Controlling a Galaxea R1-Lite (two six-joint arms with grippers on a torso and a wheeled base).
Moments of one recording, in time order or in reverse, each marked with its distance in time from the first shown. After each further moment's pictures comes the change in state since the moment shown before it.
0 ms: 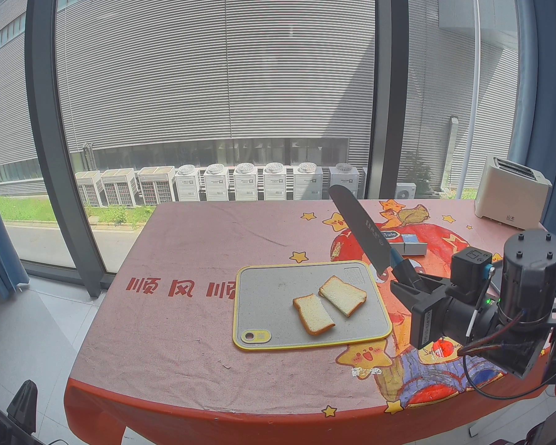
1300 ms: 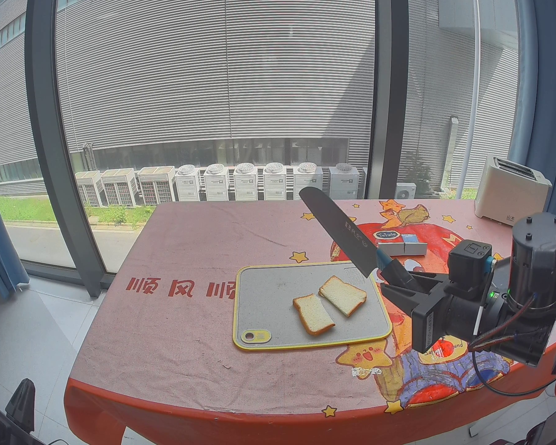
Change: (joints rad) left arm 0.000 -0.002 0.000 -0.004 0.026 0.007; right arm -0.002 -0.037 -0.065 0.104 0.137 -0.083
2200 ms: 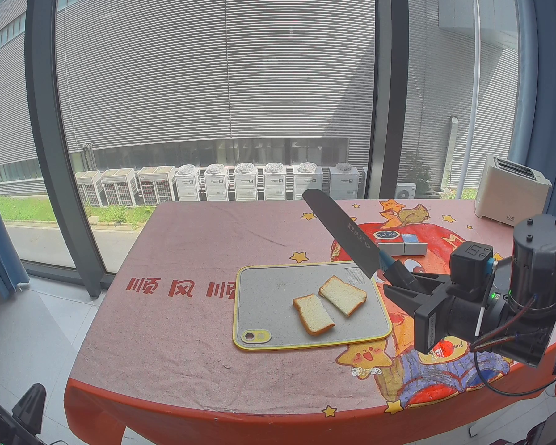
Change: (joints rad) left arm -0.020 0.065 0.000 0.000 -0.083 -0.015; right arm -0.006 -0.004 0.009 0.001 -0.003 -0.009
